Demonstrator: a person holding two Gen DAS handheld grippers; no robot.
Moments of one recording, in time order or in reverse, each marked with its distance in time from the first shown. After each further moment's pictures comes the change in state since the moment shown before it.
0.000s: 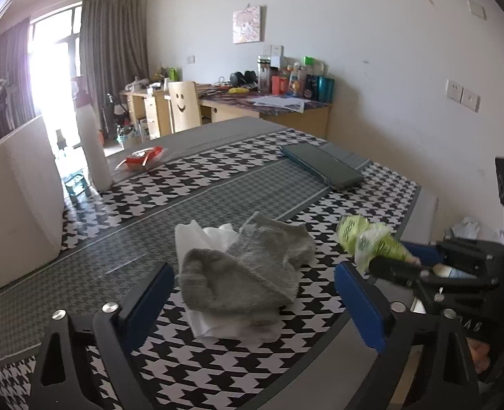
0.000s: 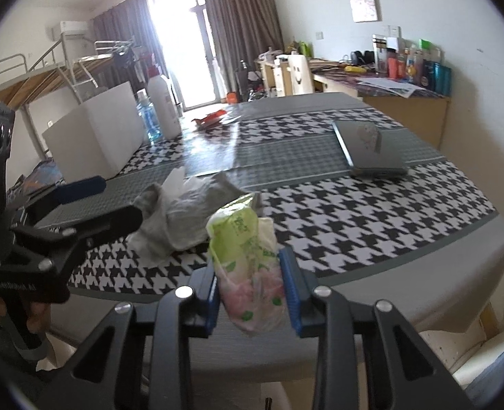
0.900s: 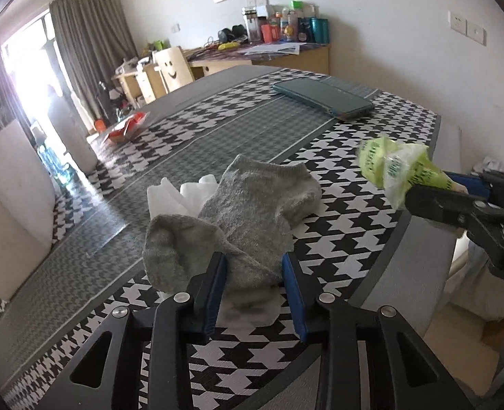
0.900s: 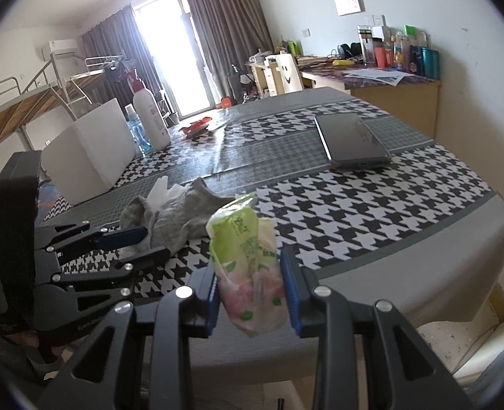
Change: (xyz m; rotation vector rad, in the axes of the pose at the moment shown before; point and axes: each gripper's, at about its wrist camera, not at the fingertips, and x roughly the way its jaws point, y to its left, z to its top) left arm 0.046 -0.022 -0.017 0.128 0.204 0.091; right arm -0.003 -0.022 -0.003 0.072 -0.010 0.029
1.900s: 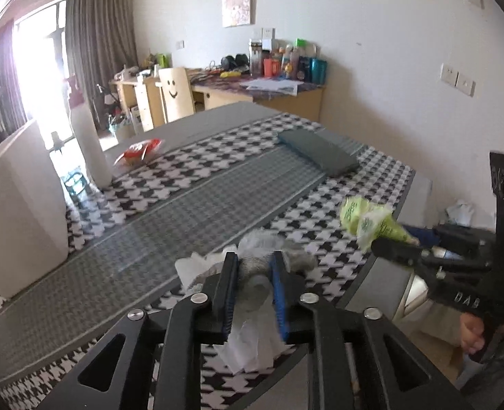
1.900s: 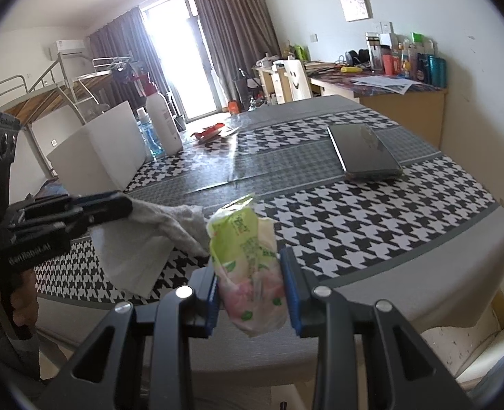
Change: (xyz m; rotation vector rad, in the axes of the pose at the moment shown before) left arm -0.056 0.038 0.009 -0.078 -0.105 -0.118; right arm -0.004 0.015 0.006 -0.022 -0.020 0.018
